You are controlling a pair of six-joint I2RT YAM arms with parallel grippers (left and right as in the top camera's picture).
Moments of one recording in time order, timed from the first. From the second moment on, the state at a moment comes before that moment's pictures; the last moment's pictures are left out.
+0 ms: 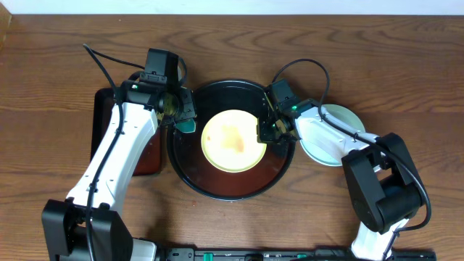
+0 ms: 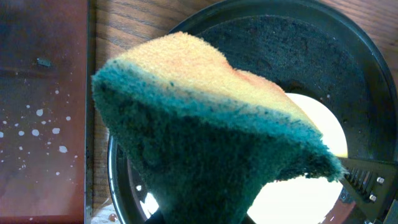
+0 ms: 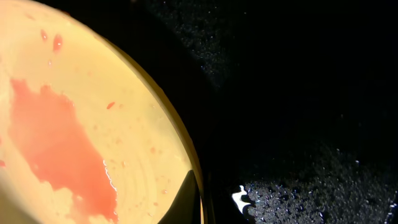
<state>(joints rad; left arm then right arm) -0.18 1.58 1.29 -0.90 0.09 -0.38 0.50 1.94 1.18 -0.53 -0.23 0.52</state>
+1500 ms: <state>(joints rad) -0.18 1.58 1.29 -0.90 0.09 -0.38 1.05 1.55 1.18 -0.72 1.29 0.32</state>
